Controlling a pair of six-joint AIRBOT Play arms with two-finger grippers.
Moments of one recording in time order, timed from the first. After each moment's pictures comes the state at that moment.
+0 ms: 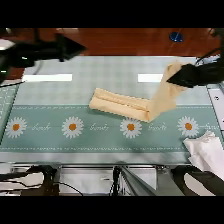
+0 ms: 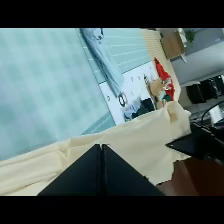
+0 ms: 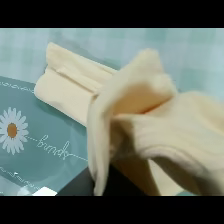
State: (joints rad) left arm 0.07 -1.46 1.42 0.20 -1.25 -1.04; right arm 0.00 -1.07 1.29 -0.98 1.36 1.47
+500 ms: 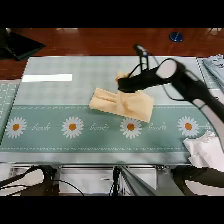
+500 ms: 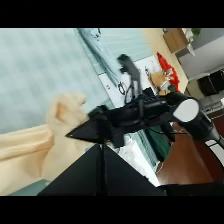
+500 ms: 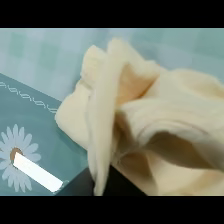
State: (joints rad) left arm 0.32 -1.30 1.42 0.22 -1.56 -1.04; right arm 0.46 -1.47 1.29 -0.97 0.86 1.55
